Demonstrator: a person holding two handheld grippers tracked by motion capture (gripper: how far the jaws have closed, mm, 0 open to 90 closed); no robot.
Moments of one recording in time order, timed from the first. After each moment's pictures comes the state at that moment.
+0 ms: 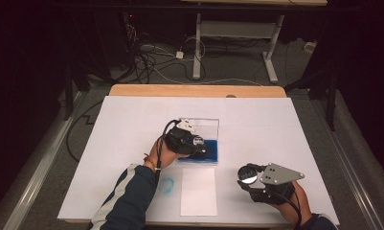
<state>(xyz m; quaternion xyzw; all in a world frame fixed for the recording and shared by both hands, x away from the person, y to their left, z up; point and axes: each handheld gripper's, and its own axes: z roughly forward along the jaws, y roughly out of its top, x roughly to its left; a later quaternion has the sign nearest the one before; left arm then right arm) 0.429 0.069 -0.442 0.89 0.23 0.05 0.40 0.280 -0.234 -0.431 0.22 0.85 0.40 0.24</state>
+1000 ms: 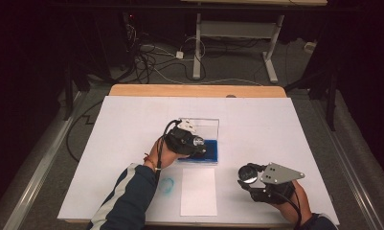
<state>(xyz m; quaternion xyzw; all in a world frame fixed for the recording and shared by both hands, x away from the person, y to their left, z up) 0.430 0.069 -0.442 0.89 0.22 0.05 0.40 0.281 -0.235 -0.431 0.22 0.85 0.40 0.24</state>
